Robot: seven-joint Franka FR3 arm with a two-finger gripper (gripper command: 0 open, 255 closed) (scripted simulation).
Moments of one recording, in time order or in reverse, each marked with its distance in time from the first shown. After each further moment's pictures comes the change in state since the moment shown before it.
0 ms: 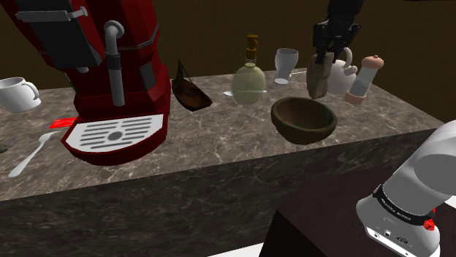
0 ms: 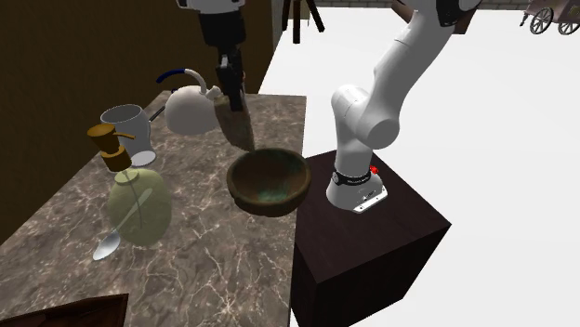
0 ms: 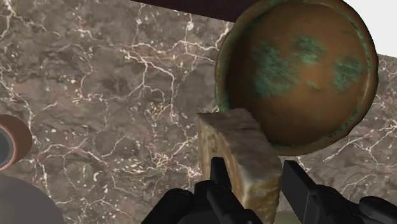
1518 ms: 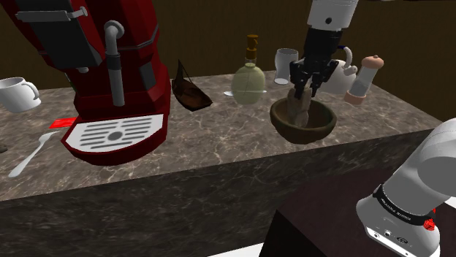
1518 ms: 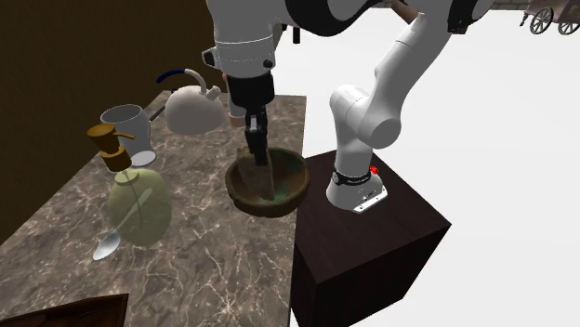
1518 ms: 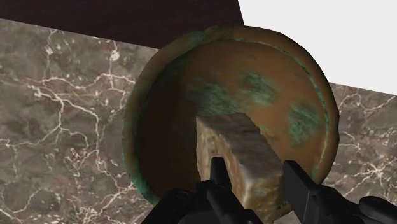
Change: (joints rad) arm 0.066 -0.052 0.170 -0.207 0.115 0.180 0.163
